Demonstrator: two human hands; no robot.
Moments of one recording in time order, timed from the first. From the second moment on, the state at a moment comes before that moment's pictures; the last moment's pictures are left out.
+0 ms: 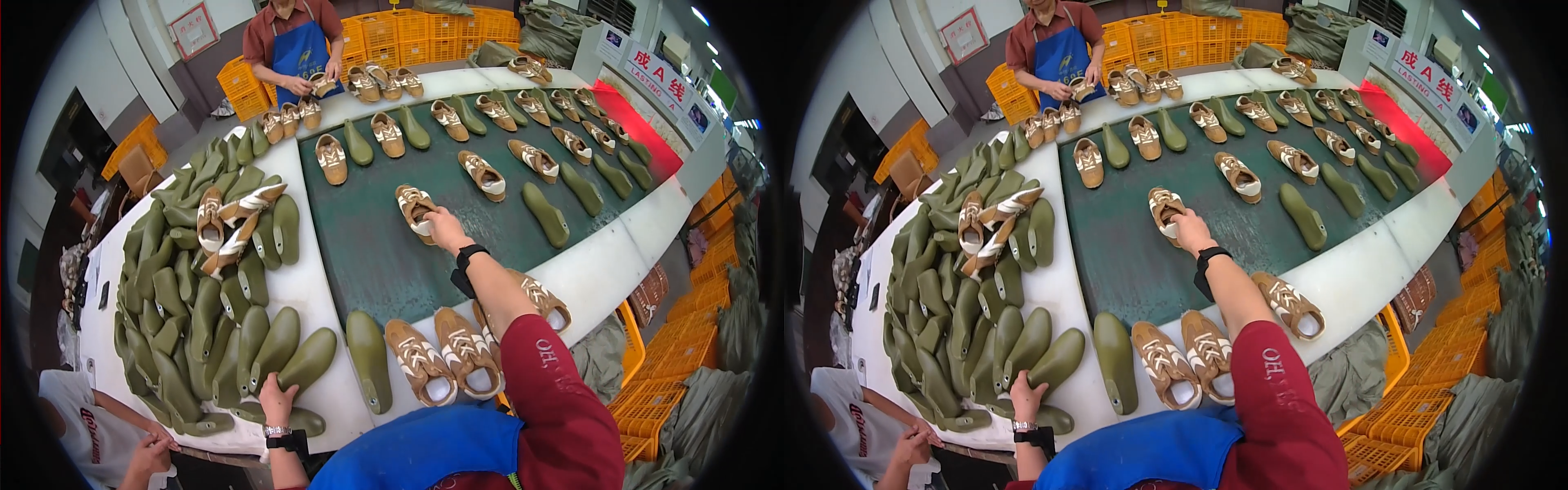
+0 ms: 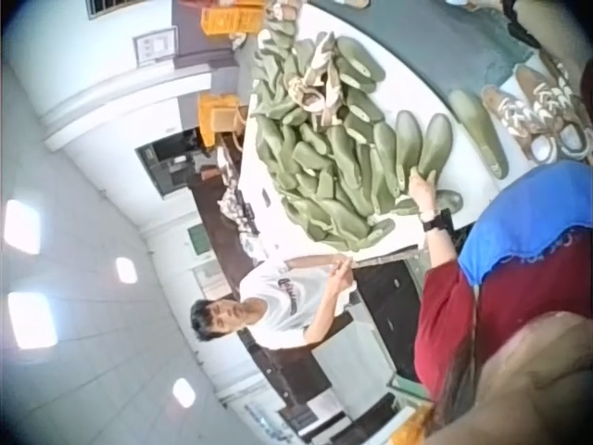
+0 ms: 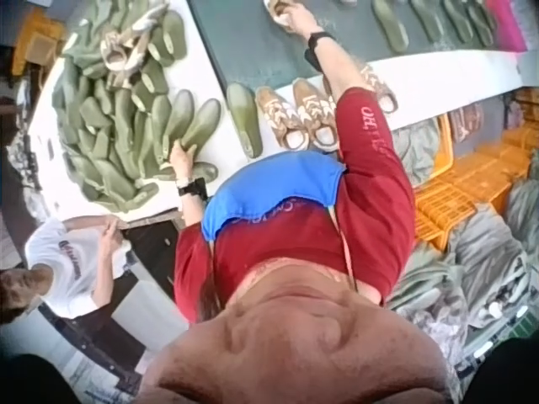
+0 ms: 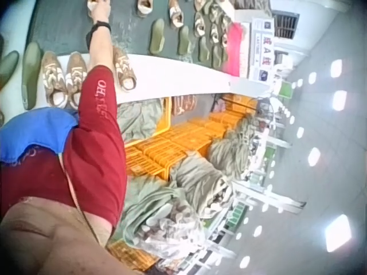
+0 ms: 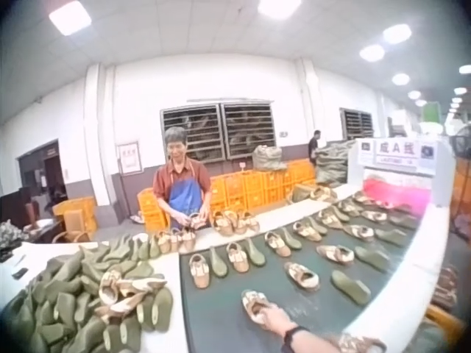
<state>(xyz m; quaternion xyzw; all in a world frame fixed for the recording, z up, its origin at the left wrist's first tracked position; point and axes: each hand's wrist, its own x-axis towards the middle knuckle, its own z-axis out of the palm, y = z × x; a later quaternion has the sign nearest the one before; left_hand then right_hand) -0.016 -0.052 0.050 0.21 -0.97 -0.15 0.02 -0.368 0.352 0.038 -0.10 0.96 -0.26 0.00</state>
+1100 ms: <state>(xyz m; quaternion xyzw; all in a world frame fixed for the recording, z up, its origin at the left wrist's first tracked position) -0.101 0.073 0.121 0.13 -0.68 -0.71 -0.11 -0.308 0.459 0.000 0.42 0.30 -0.86 0.06</state>
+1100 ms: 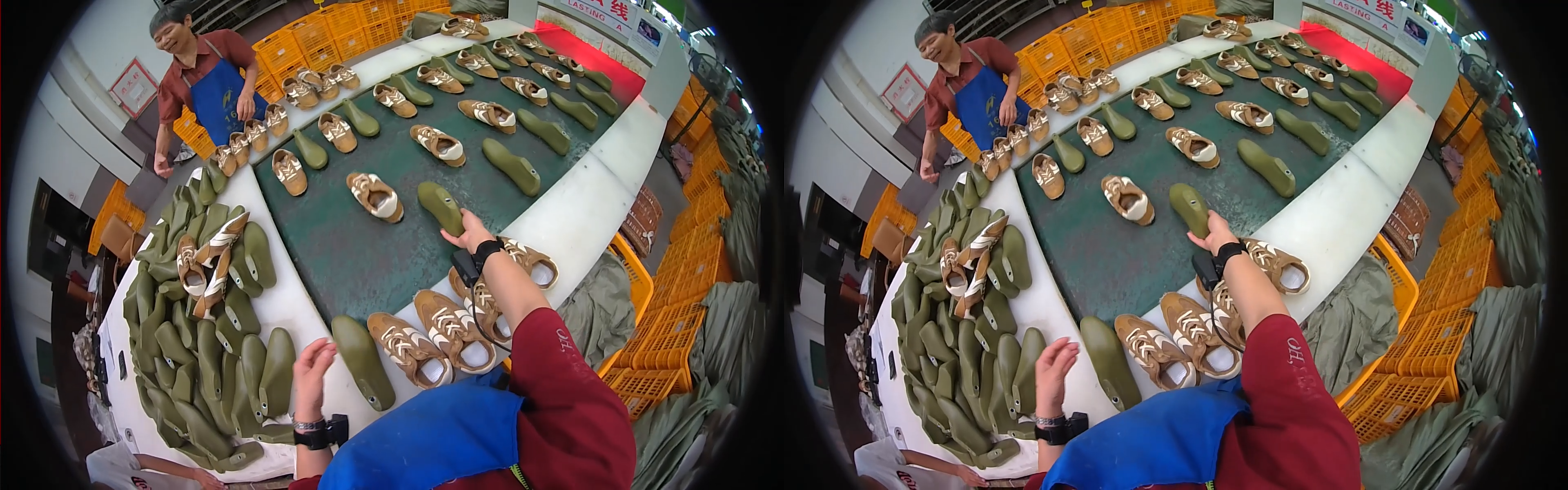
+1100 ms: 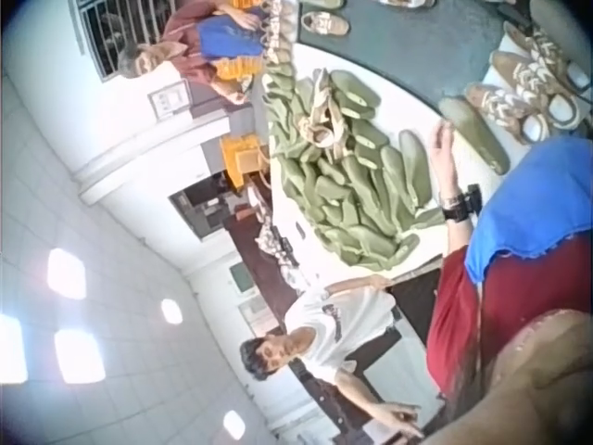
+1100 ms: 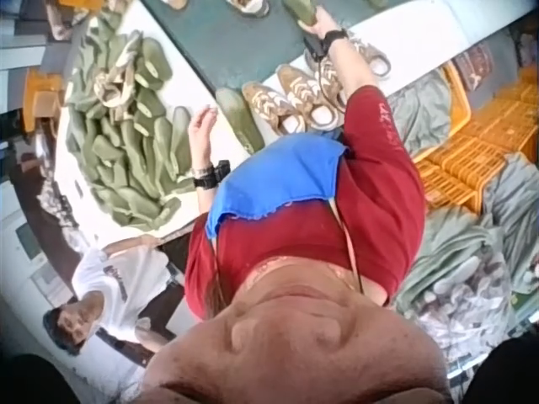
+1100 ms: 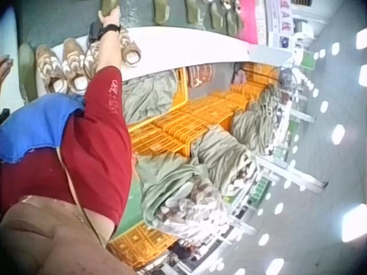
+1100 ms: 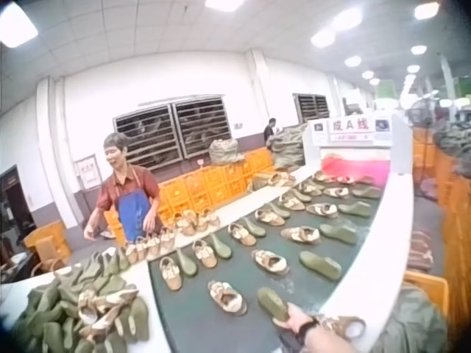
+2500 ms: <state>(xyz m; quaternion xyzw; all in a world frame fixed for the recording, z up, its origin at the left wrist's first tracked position) 0.076 -0.133 0.084 0.11 -0.98 -0.05 -0.13 -0.102 0.630 0.012 0.15 0.90 -0.39 0.13</state>
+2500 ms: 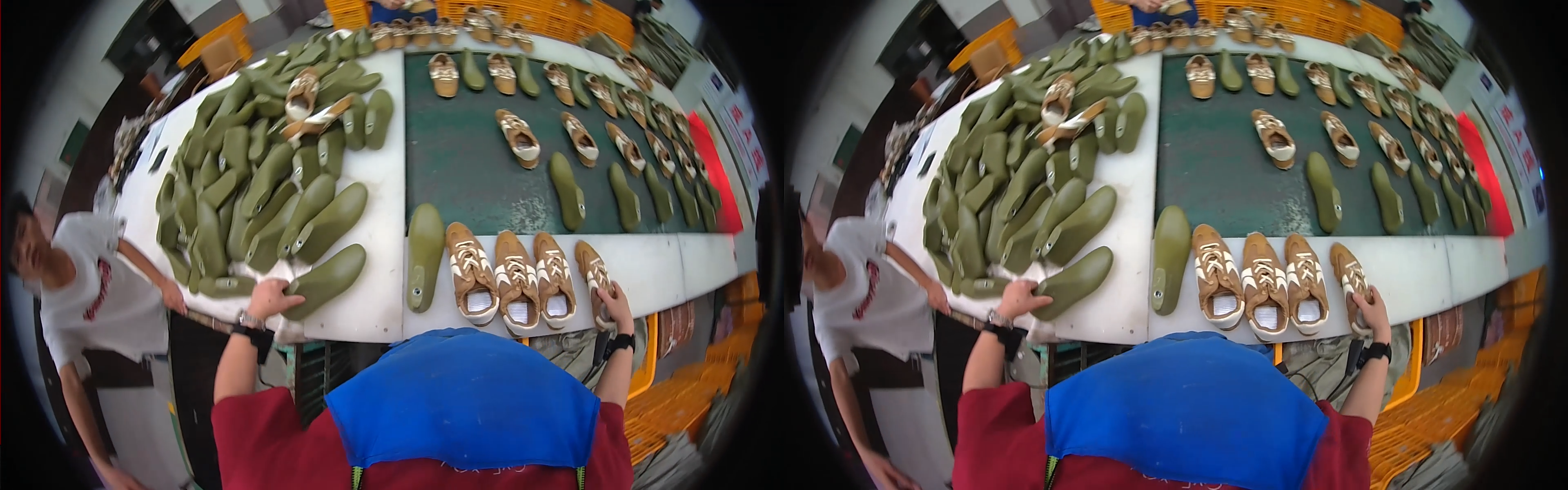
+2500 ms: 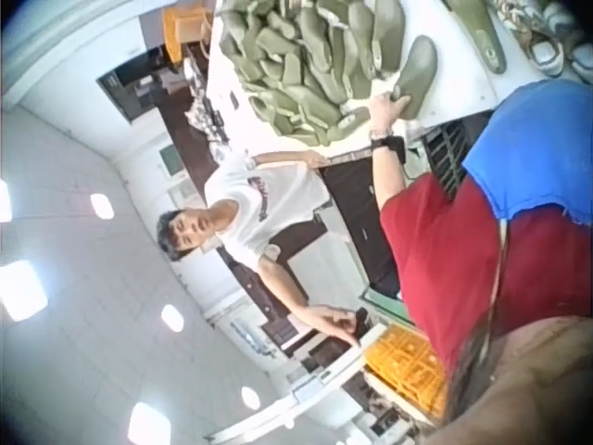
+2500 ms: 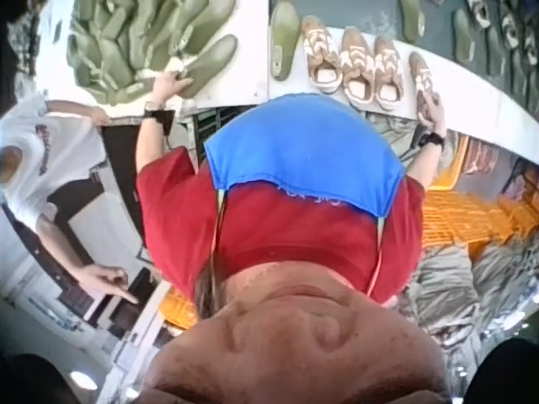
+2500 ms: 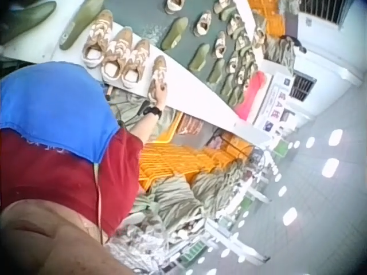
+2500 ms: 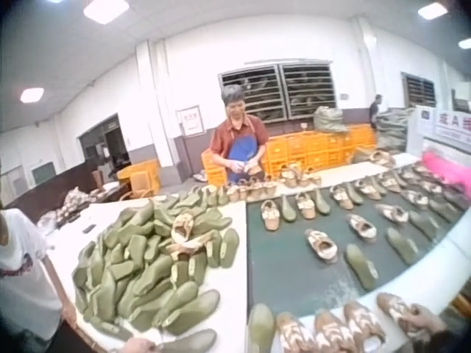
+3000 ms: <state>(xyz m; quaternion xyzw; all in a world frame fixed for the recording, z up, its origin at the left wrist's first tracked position) -0.241 0.025 0.093 0.13 -0.88 -0.44 -0.09 -0.092 0.624 0.011 0.17 0.91 -0.38 0.07</state>
